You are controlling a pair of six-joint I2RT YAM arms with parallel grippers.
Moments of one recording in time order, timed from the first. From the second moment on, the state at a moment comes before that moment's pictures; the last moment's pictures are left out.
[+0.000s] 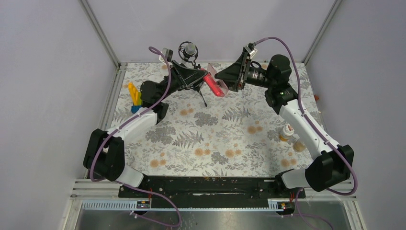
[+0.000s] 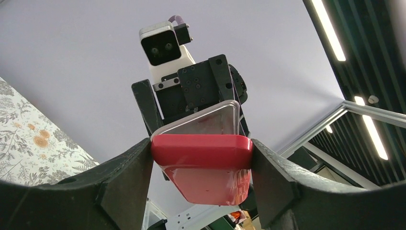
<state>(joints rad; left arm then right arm) -0.44 1.48 0.99 1.12 0.67 -1.48 0.36 1.38 1.27 0.20 -0.93 1.29</state>
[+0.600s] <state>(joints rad) -0.45 1.45 1.03 0.71 0.66 -1.41 0.36 1.36 1.28 -0.10 -0.79 1.07</state>
